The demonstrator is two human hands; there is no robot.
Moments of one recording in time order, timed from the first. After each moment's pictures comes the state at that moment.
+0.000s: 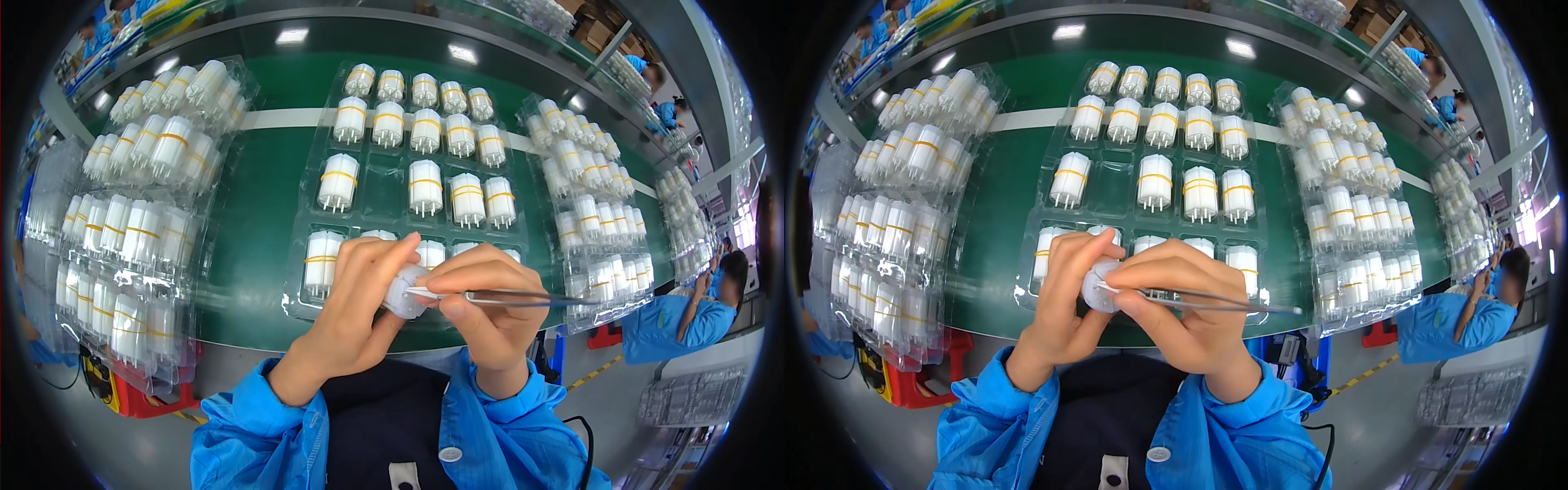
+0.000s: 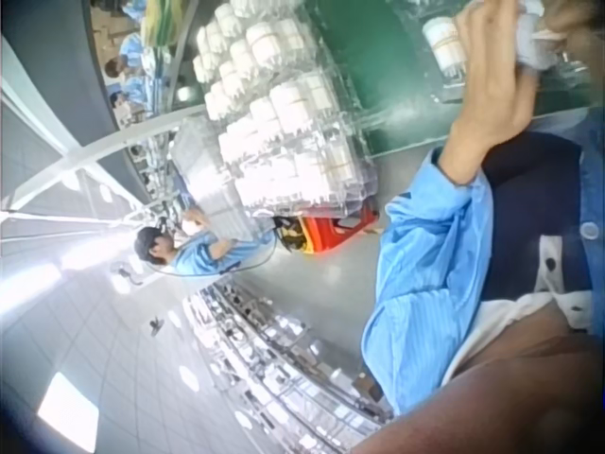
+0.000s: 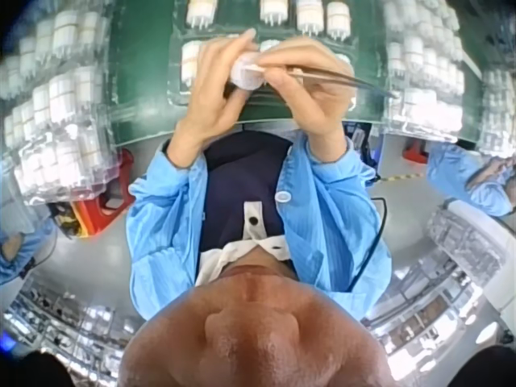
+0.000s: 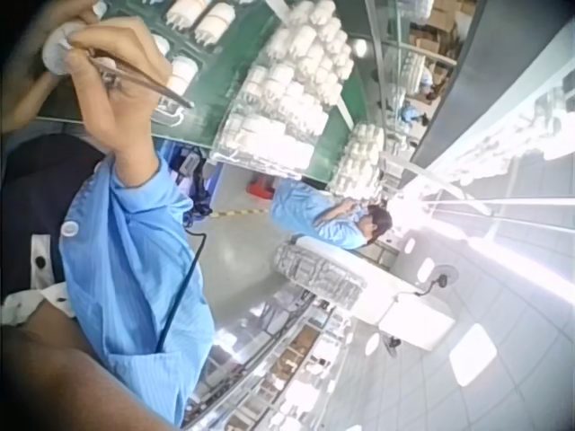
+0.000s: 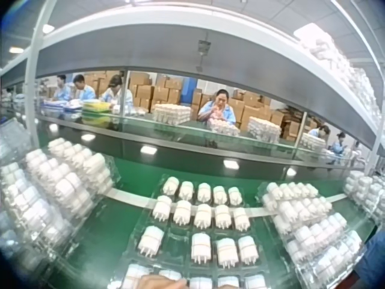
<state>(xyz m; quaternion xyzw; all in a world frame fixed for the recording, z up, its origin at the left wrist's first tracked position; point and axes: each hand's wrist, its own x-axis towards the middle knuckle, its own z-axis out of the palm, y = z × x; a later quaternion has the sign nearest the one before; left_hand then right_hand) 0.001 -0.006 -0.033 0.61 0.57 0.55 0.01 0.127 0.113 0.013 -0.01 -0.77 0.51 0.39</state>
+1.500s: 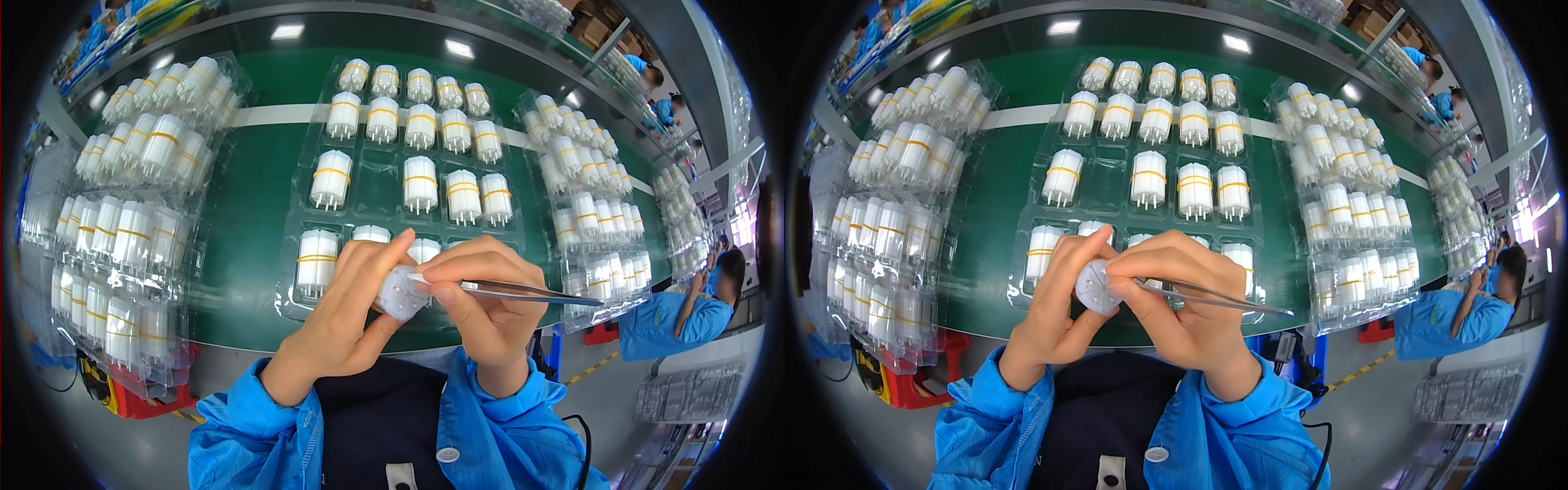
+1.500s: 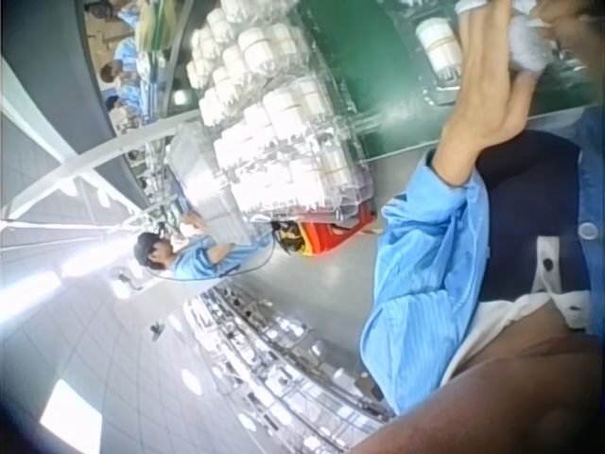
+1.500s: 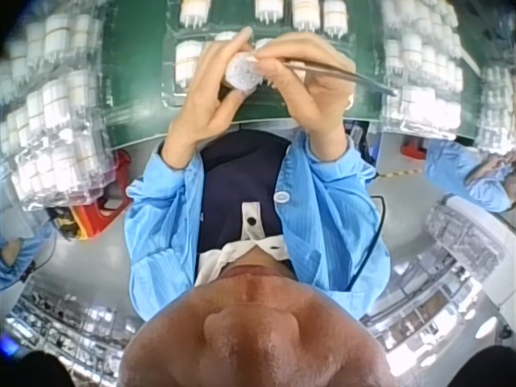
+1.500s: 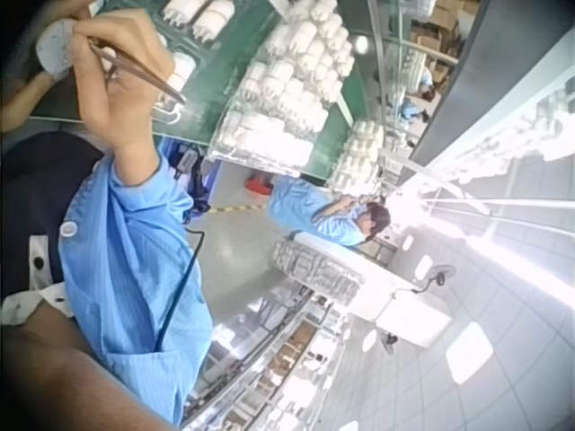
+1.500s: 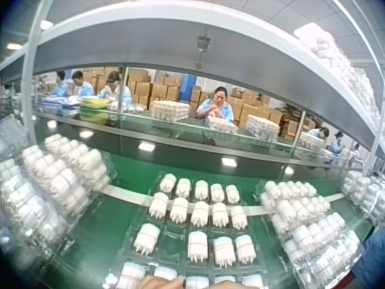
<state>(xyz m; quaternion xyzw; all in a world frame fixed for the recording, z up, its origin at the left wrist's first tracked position) -0.005 -0.007 -0.038 0.62 0.53 0.57 0.10 0.126 0.119 0.013 -0.03 -0.79 0.46 0.39</state>
